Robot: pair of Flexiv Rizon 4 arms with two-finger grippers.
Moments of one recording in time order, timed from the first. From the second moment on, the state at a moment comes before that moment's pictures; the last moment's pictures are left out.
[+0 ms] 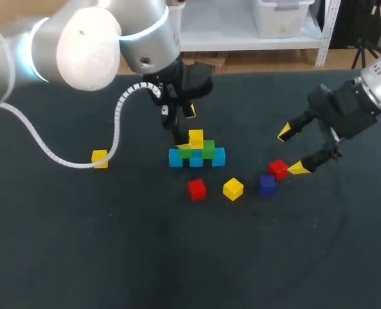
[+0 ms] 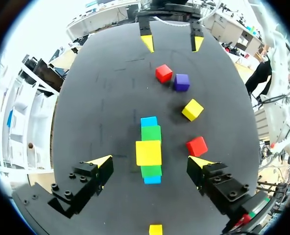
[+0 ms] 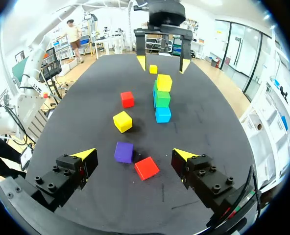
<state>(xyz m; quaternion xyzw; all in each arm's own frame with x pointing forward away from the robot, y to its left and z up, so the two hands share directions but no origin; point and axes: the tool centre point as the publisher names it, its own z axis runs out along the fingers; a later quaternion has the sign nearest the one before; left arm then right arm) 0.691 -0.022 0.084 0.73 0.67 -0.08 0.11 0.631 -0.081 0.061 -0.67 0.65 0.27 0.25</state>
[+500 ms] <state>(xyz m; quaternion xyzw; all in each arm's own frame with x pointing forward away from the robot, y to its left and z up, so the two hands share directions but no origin) 0.661 0.062 0.107 0.68 0.73 -0.06 0.10 0.631 -0.081 0.061 -0.67 0.65 0.27 0.25</state>
